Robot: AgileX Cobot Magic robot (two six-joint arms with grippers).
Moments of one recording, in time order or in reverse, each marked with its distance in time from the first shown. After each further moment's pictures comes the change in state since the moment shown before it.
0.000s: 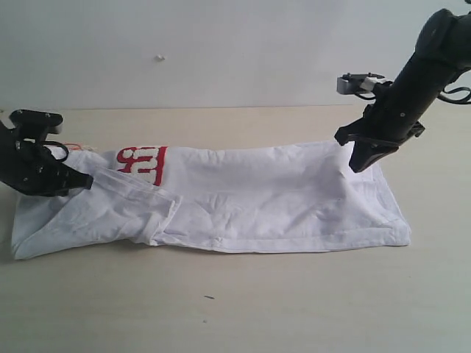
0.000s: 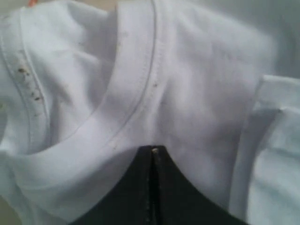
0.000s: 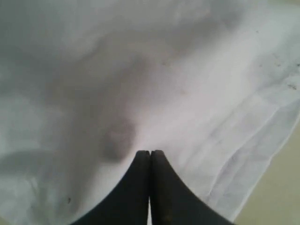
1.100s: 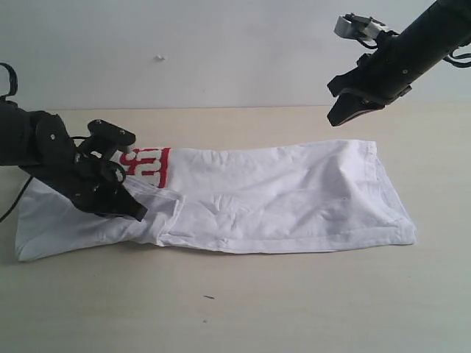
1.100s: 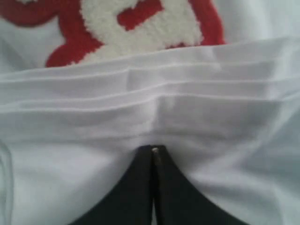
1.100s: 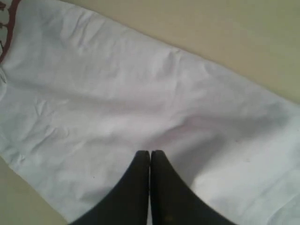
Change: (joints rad) left arm -0.250 -0.058 0.049 0.052 0.112 0.044; right arm 0.000 -0.143 -0.007 0.254 0.001 -0.179
